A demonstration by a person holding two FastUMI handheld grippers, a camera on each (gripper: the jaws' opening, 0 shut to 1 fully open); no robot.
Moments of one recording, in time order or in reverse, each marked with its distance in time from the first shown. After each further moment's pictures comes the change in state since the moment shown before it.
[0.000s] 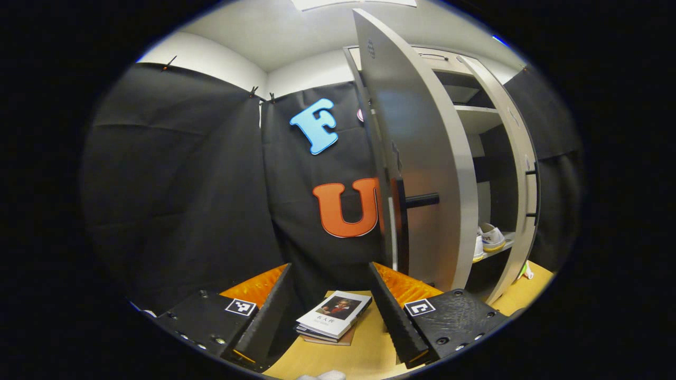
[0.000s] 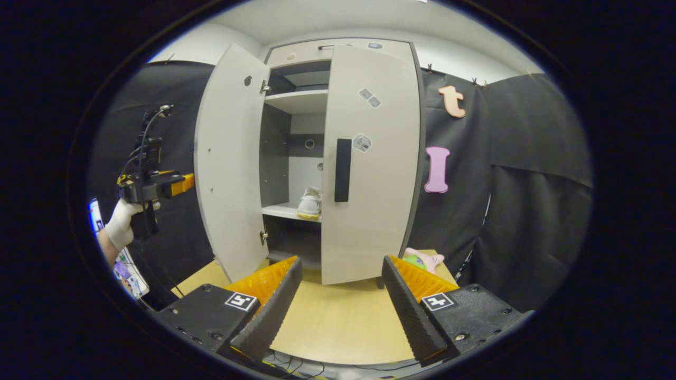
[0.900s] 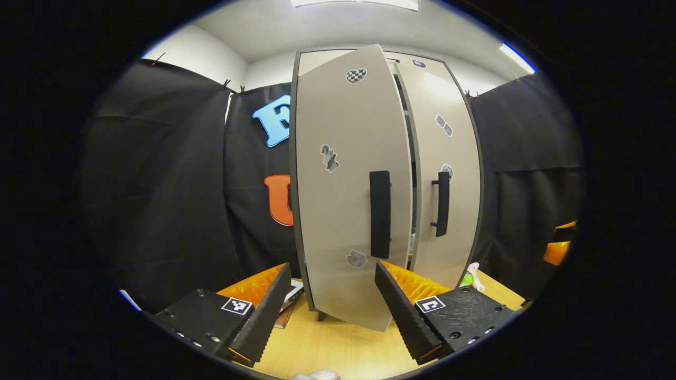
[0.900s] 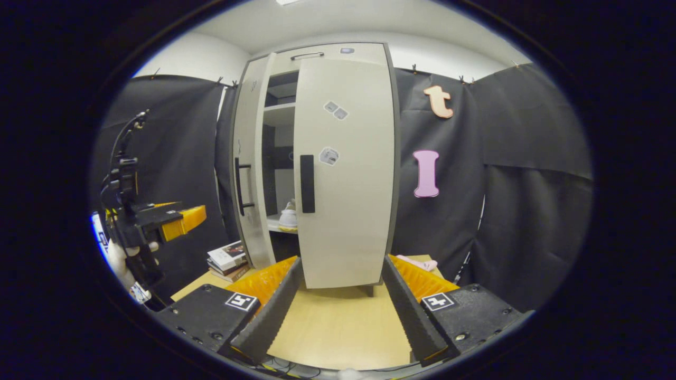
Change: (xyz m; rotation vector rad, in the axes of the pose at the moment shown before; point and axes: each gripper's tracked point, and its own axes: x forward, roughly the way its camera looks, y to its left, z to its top) left arm -0.075 -0.138 0.008 -0.090 0.048 -0.137; right arm 0.001 -0.057 0.034 0.058 -0.056 -0.026
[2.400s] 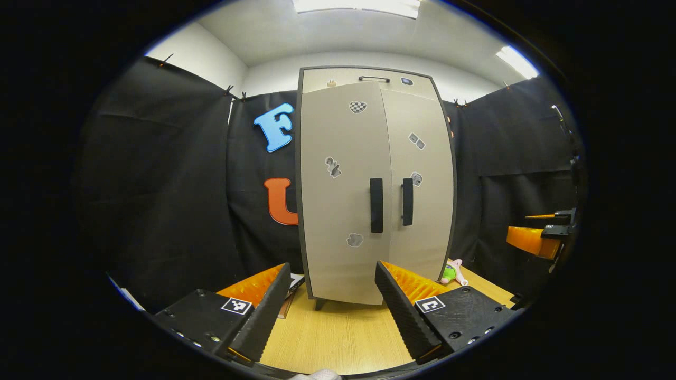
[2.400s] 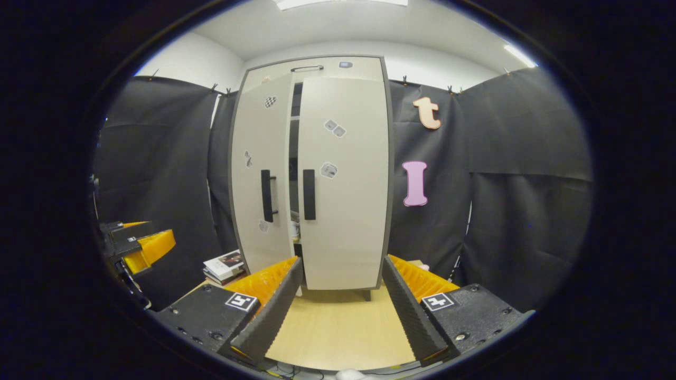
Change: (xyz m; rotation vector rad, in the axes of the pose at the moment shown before) left arm -0.082 0.015 -0.003 0.011 -0.020 -0.046; right arm -0.025 0.026 0.009 0.009 -0.042 -0.072
